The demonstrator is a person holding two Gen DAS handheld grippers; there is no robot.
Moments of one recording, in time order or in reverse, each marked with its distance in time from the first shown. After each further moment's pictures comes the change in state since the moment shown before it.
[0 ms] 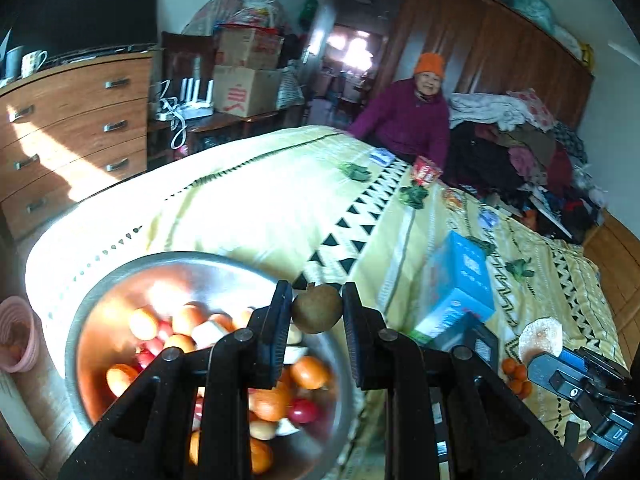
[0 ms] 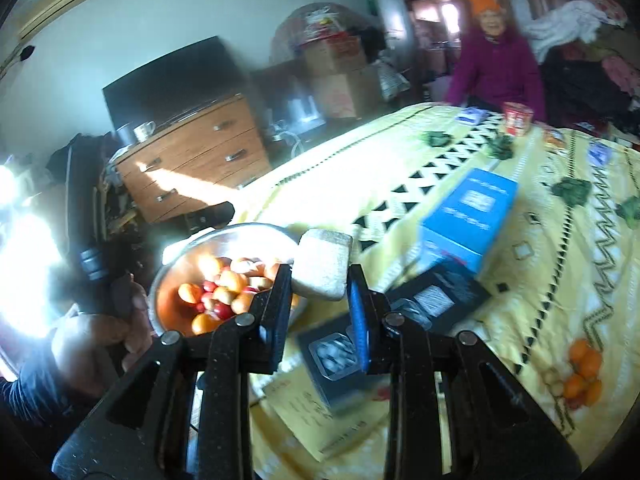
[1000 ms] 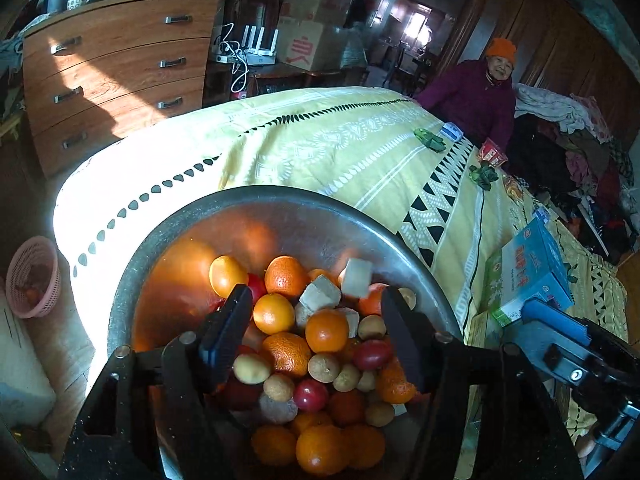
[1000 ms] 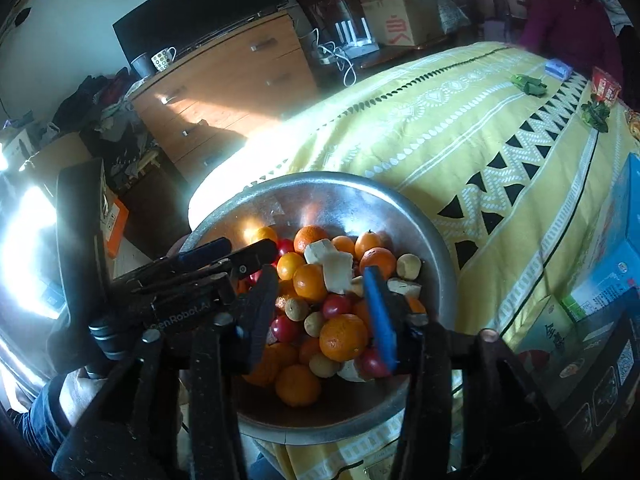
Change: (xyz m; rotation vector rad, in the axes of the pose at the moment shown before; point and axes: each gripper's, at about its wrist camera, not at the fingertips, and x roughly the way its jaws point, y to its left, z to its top) left arm 0.034 0.087 -0.031 -0.126 0.126 0.121; right arm 0.124 0.061 0.012 -0.023 0.205 0.058
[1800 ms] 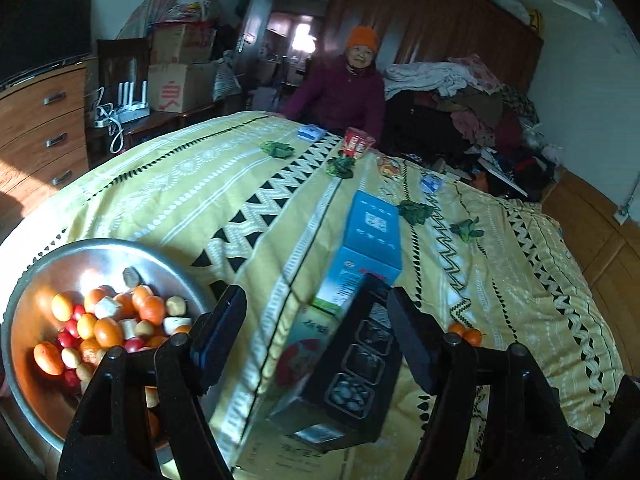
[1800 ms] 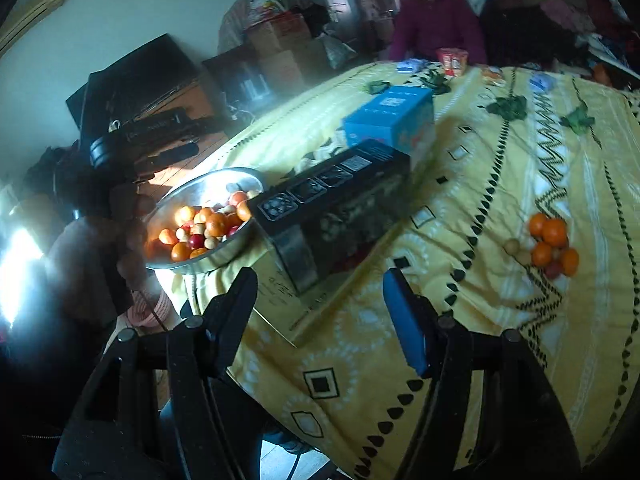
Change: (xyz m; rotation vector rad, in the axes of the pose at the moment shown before) left arm -0.061 -0.222 -0.049 0.302 -0.072 -0.301; right arm -0.202 -0.106 -0.187 0.272 -0.181 -0.231
